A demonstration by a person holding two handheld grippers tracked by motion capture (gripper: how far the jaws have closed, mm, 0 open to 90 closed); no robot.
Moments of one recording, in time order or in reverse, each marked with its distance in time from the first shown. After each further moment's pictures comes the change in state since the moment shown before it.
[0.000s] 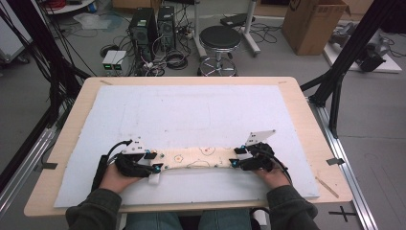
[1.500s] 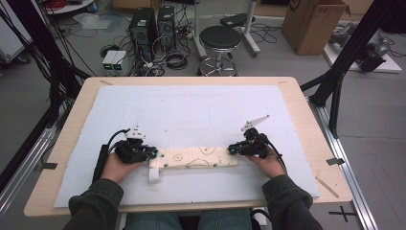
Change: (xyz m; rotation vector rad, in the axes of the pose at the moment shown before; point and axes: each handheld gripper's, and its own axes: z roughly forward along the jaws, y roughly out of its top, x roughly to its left) left arm 0.034 0.010 0.012 0.081 0.063 -0.117; right arm -0.032 0.023 0.017 0.086 0.071 0.150
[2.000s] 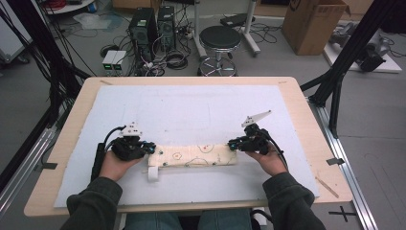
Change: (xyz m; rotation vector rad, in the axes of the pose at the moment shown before) left arm 0.003 0.007 -0.011 -0.057 0.027 -0.004; right arm 0.008 0.017 -0.014 -0.026 -0.023 -0.034
